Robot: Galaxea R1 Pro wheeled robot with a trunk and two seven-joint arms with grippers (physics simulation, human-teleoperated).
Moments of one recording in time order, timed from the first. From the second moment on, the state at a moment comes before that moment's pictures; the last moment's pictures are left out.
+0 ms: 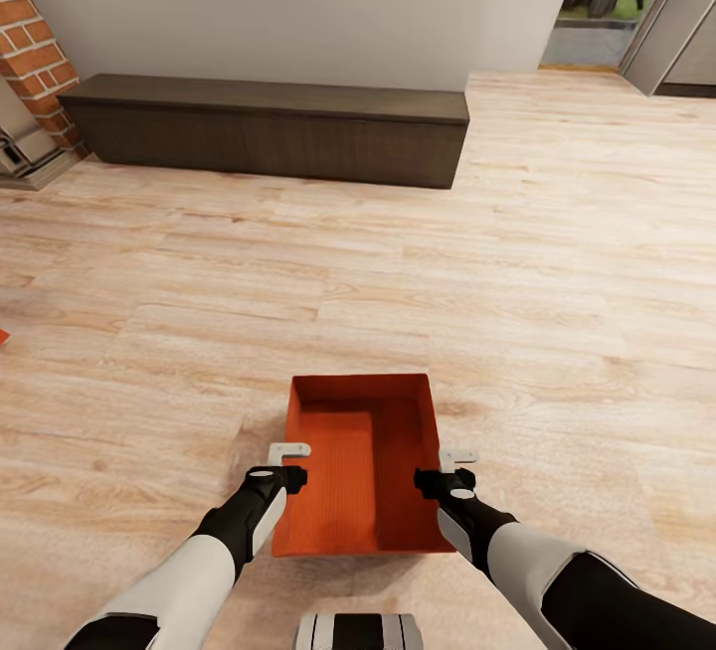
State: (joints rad) left arm -0.73 -0.16 0.00 -0.40 -0.03 0.27 0.22; right arm -0.85 0.12 0.61 -0.04 -0.55 -0.12 -0.22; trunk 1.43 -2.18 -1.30
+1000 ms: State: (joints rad) left arm -0.73 -0.16 0.00 -0.40 -0.03 0.27 0.22; right arm -0.85 0.11 0.61 -0.04 -0.55 -0.11 -0.22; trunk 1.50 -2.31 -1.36
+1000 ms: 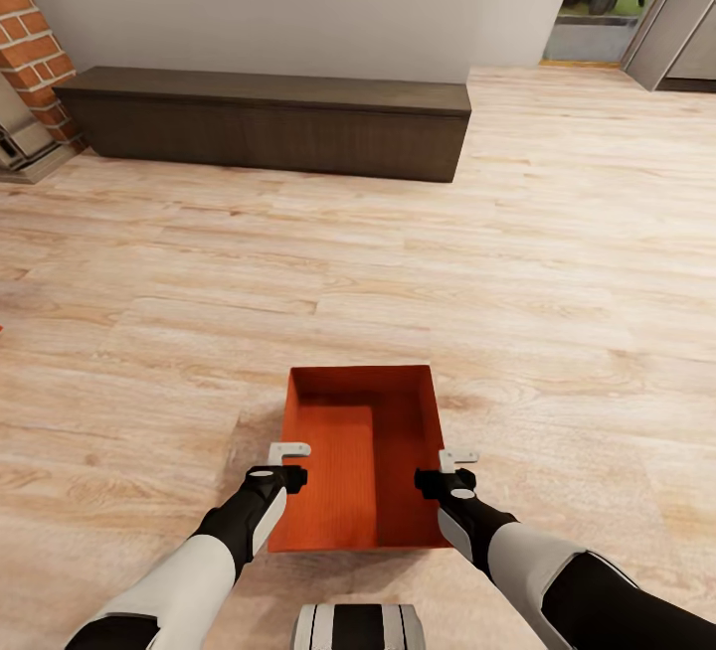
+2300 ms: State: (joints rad) left arm -0.73 -0.15 0.00 -0.40 -0.03 0.27 0.23; right arm -0.85 0.11 0.61 -0.04 -0.55 -0.11 -0.22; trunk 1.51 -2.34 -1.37
